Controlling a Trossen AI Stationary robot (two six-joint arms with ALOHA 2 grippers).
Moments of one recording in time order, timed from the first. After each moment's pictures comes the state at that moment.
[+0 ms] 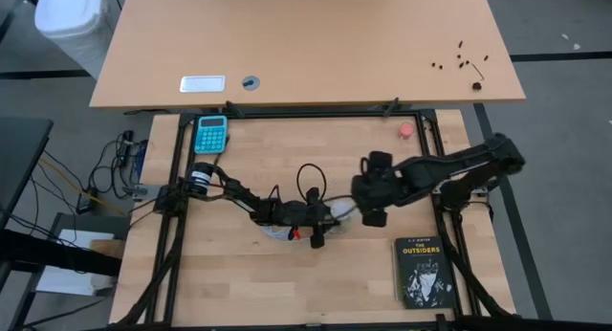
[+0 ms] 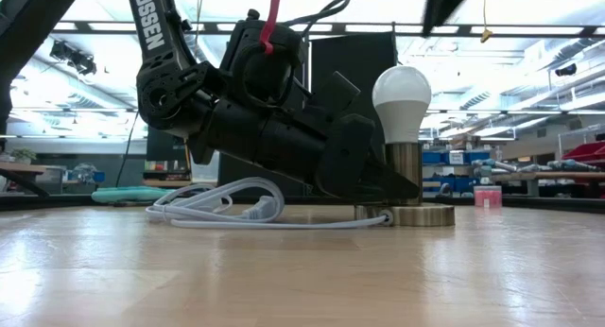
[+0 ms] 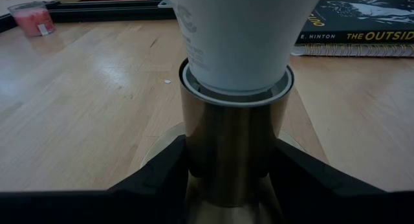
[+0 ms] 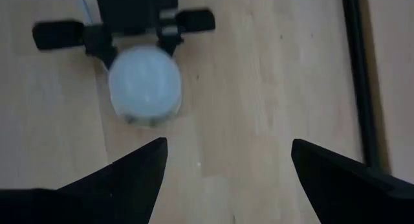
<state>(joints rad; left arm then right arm) -0.14 2.20 1.00 0.92 -0.22 -0.04 0.29 1.52 1.55 -1.34 0.41 0.35</state>
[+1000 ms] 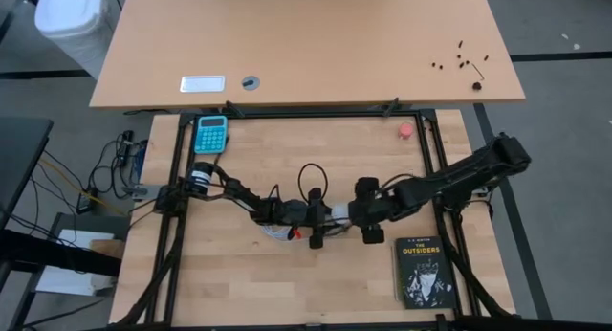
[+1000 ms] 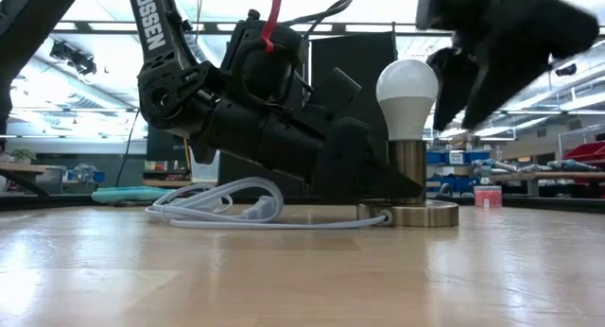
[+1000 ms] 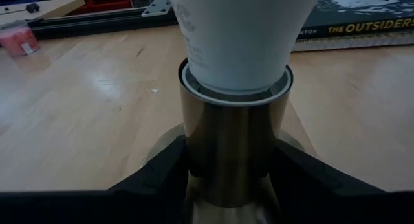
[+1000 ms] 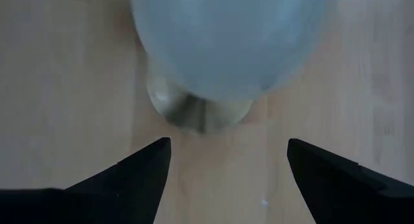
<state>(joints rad) -0.14 2.20 1.00 0.93 -0.17 0.04 0.31 1.46 0.99 -0.74 0.27 0.21</state>
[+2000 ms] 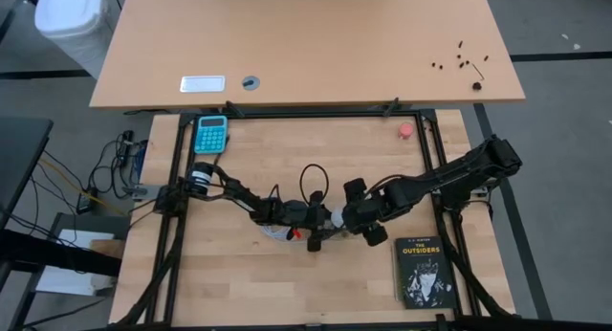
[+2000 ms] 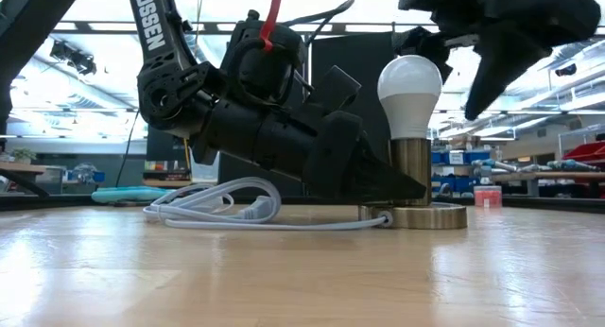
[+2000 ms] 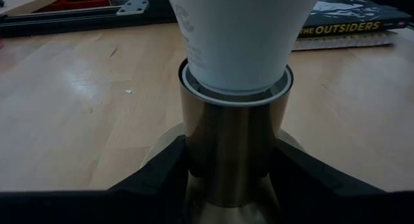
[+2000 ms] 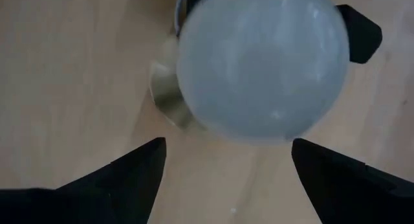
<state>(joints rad) -0.14 2.20 1.00 0.93 -0.09 0.03 0.30 1.55 1.16 -0.87 0.21 -0.13</state>
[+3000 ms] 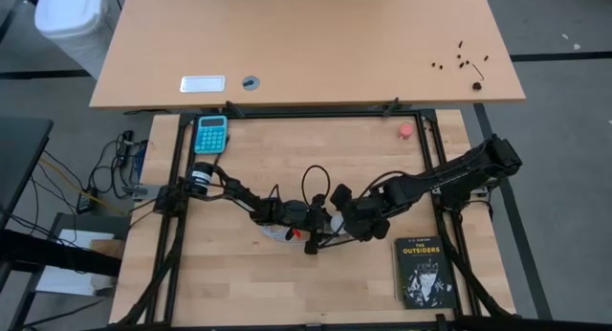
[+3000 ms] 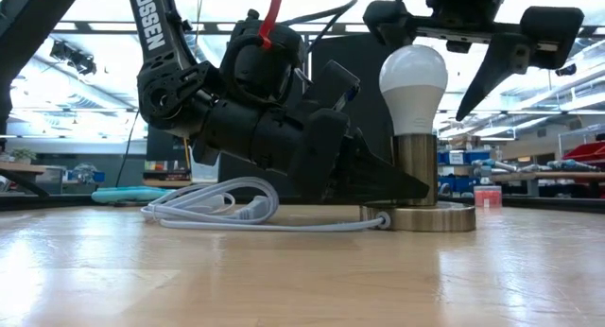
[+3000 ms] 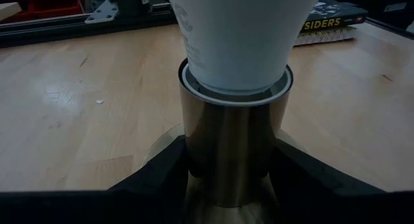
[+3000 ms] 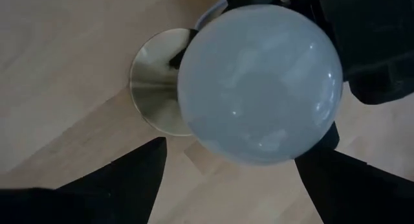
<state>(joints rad) -0.14 2.20 1.00 0.93 0.00 0.08 0.28 1.55 1.16 -0.78 0.18 -0.73</state>
